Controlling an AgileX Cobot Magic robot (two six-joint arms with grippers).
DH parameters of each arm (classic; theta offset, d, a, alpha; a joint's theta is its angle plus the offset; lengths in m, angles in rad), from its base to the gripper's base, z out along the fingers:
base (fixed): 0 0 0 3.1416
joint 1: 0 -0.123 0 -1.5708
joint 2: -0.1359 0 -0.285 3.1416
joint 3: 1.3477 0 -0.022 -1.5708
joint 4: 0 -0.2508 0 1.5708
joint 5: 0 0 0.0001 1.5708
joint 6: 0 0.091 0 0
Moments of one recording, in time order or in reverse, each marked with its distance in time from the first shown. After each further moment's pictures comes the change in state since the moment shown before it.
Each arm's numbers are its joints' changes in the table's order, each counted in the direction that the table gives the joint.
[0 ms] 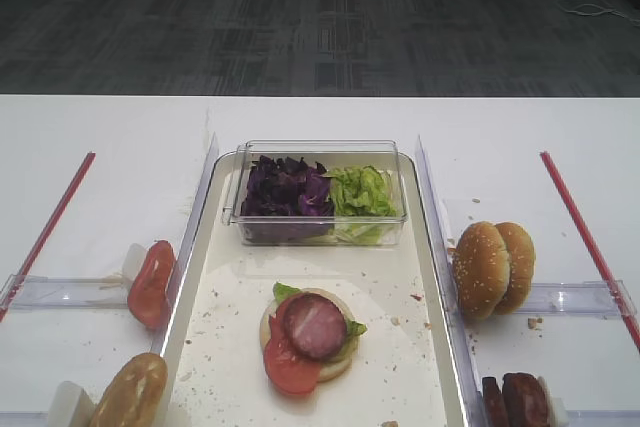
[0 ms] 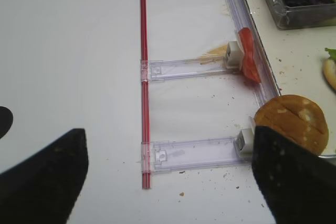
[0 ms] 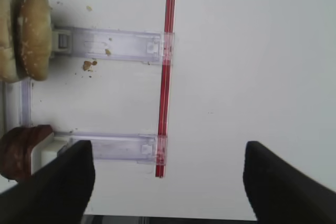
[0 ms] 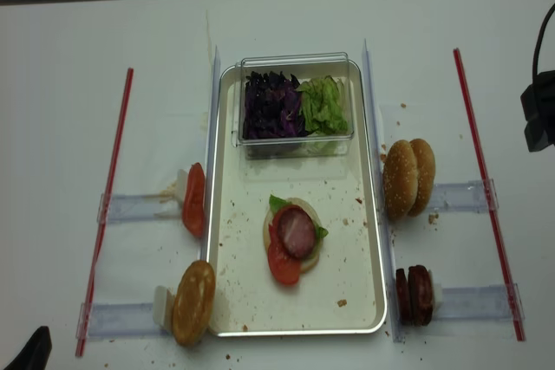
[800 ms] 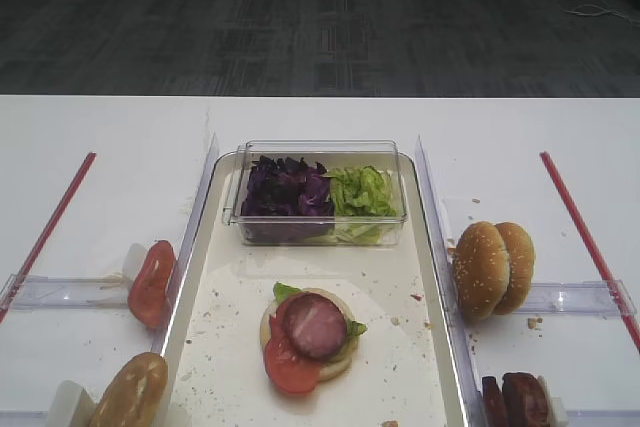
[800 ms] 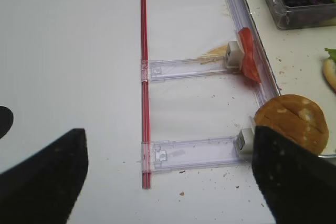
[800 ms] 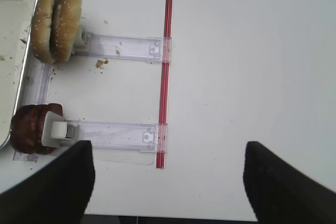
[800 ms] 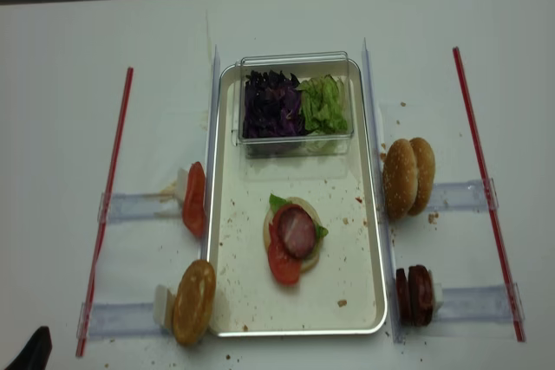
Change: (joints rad) left arm 0.000 0.000 0.000 0.000 0.000 0.000; right arm 0.000 0.729 0.330 0.000 -0.010 0.000
